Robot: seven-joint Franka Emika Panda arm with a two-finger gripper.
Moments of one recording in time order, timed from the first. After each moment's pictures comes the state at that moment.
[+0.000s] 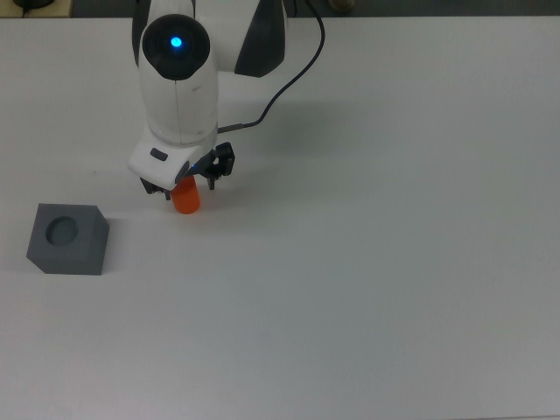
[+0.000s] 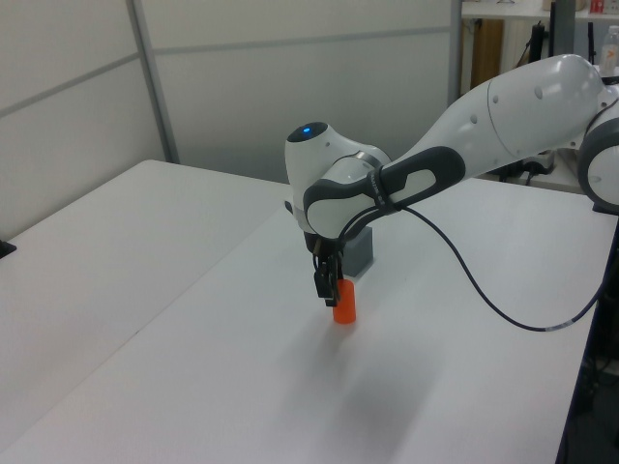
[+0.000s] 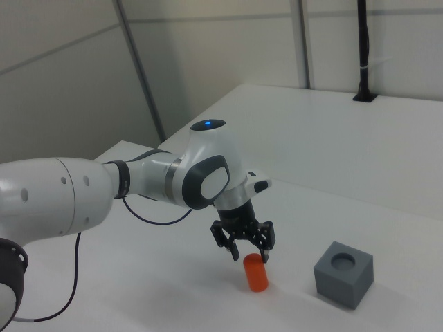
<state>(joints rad) -0.06 0.38 0.02 -1.72 -0.13 2.08 -0.29</state>
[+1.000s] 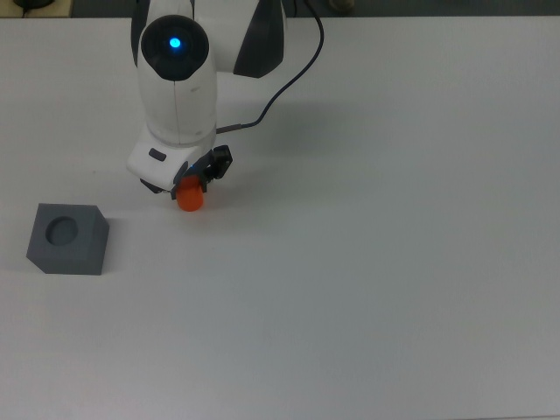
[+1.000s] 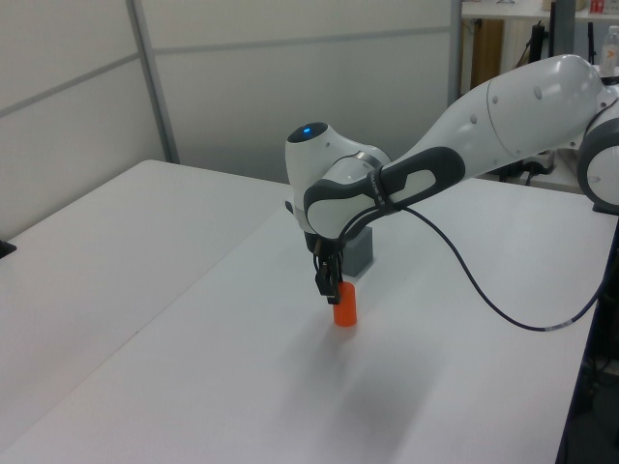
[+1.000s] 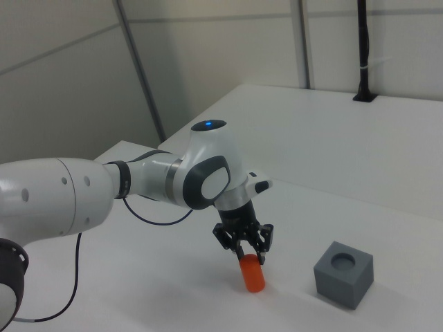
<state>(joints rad) -0.06 0.38 0.02 -1.72 -0.13 2.08 -0.29</state>
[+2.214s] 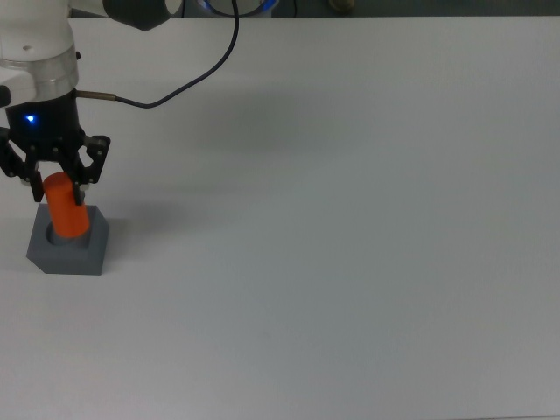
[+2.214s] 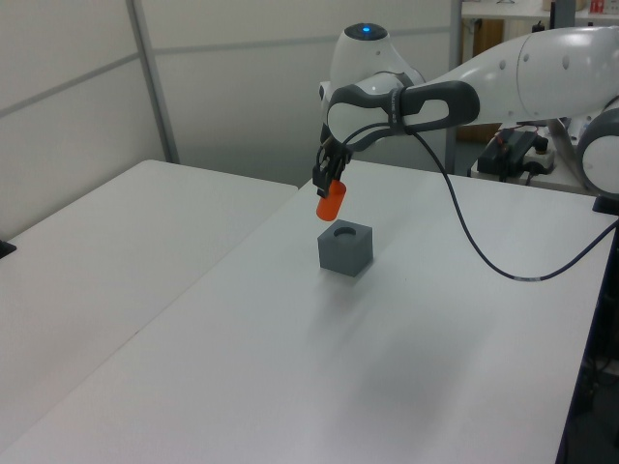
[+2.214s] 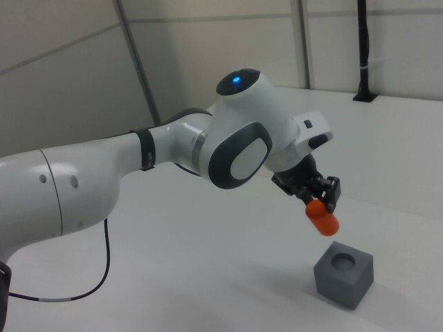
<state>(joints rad) -0.09 0.35 -0.18 -1.52 0.02 2.27 -0.27</state>
